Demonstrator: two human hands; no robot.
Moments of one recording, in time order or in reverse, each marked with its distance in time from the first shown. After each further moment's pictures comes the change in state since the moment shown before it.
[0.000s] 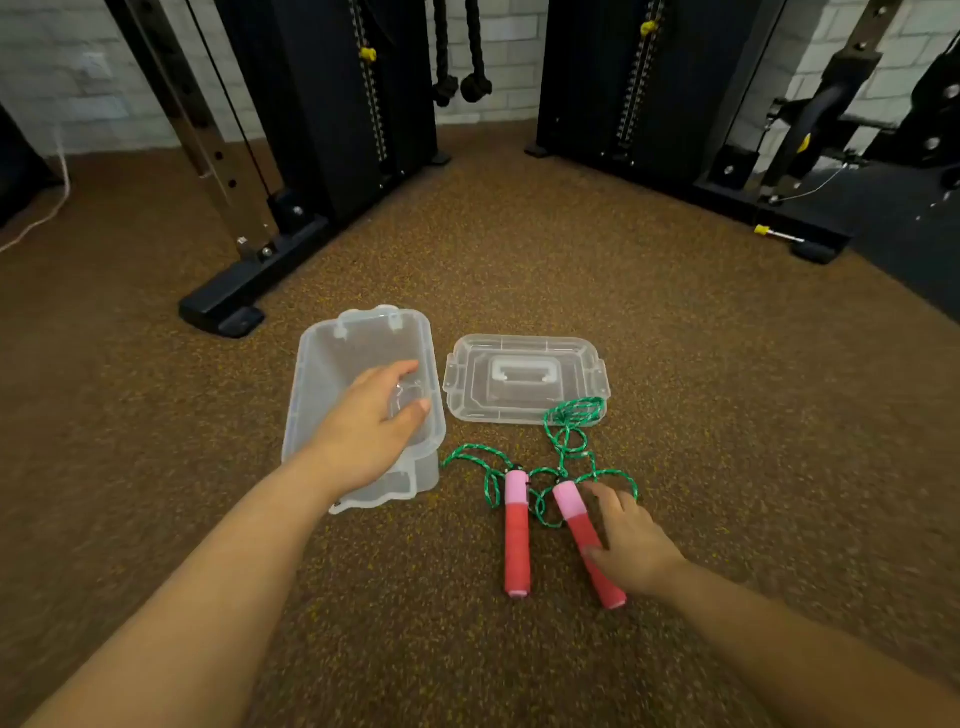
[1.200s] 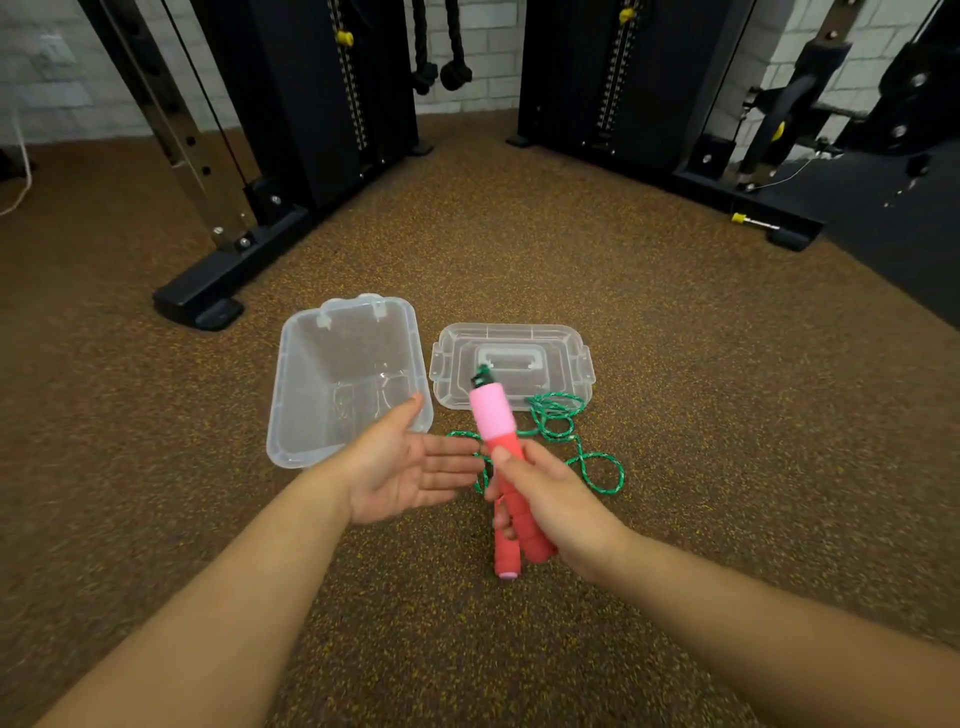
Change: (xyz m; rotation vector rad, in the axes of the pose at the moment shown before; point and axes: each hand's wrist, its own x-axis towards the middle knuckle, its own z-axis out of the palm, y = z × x) left_hand -0.003 -0.013 0.046 -0.957 -0.600 -0.598; right_hand -0.044 -0.114 -0.037 1.247 -0.142 -0.090
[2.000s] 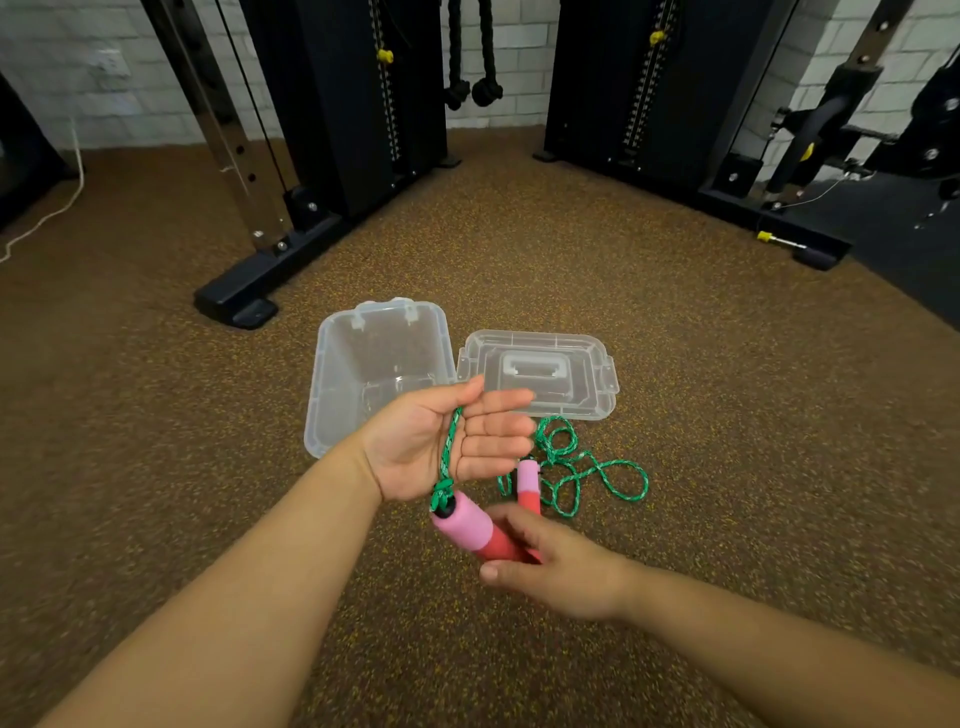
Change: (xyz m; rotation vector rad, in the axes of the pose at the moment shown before) left_hand -0.033 0.021 0.008 -0.216 -0.364 0.249; right_hand -0.011 0.037 0.002 -0.602 -0.402 -0.126
